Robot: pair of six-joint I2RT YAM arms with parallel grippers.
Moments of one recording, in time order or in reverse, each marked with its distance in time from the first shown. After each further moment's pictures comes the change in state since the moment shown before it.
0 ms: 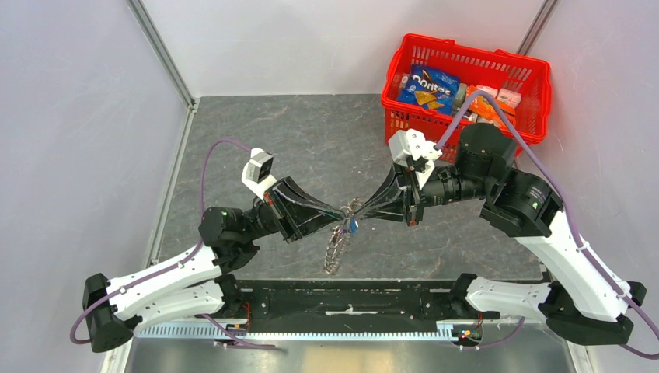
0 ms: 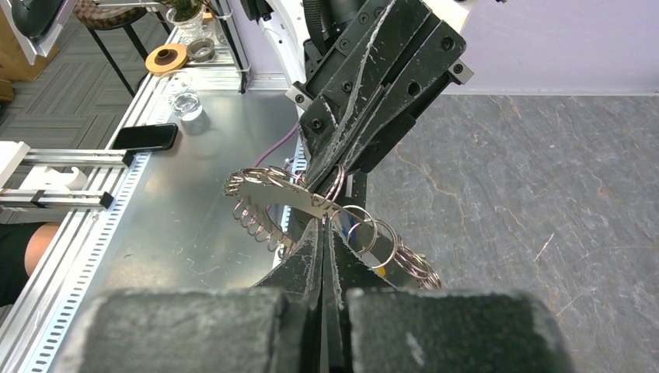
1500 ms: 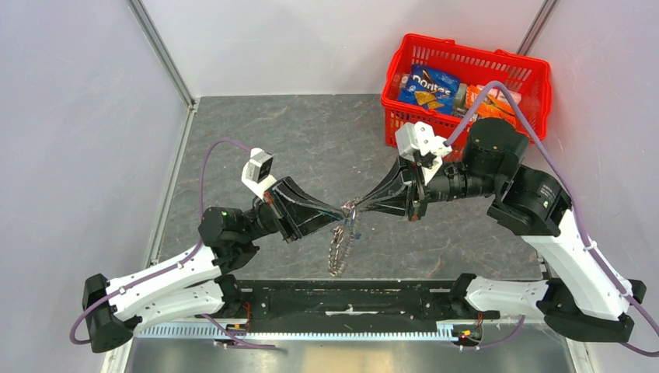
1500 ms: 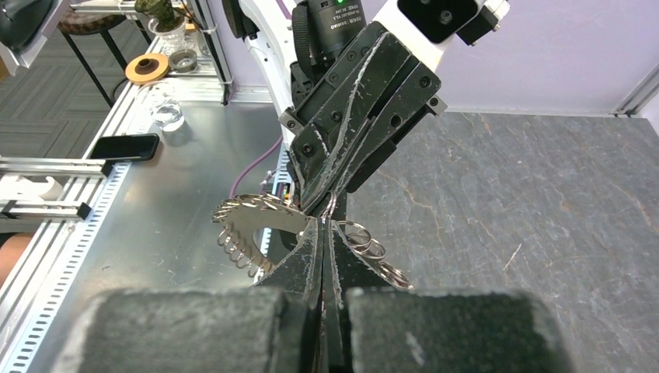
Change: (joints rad) left arm 0.000 -0.007 0.000 -0.008 -0.013 0.000; right arm 0.017 0.021 0.079 -0.010 0.049 -0.014
